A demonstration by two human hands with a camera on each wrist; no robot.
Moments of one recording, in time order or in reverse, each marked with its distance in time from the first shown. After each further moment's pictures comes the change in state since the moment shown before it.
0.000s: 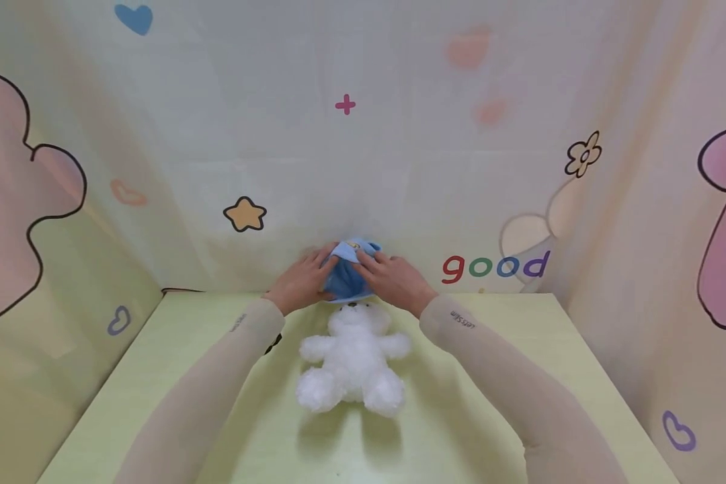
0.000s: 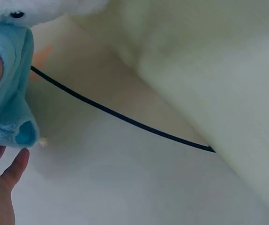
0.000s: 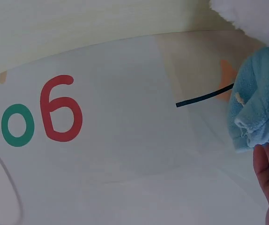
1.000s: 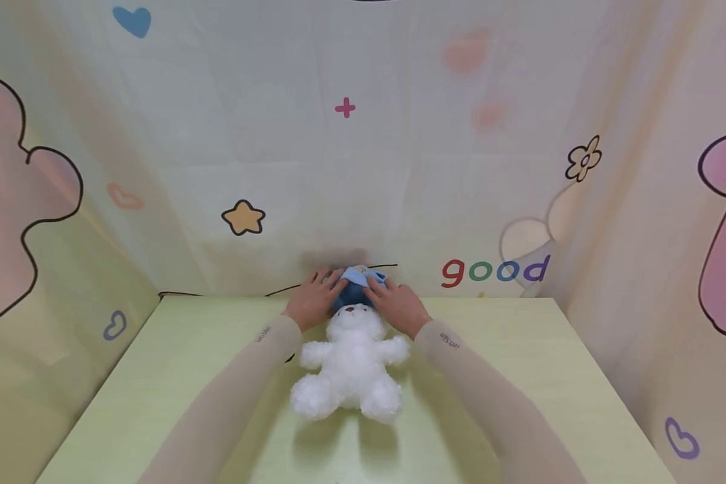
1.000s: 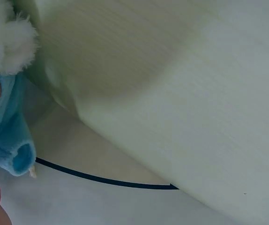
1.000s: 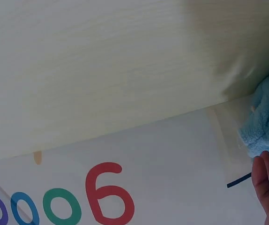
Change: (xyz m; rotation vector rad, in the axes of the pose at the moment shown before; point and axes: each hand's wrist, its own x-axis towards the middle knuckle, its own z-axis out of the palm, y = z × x) left_hand 0.004 0.021 0.063 0.231 -0.026 -0.022; right_hand -0.022 -0.036 0.072 0.007 -0.163 0.121
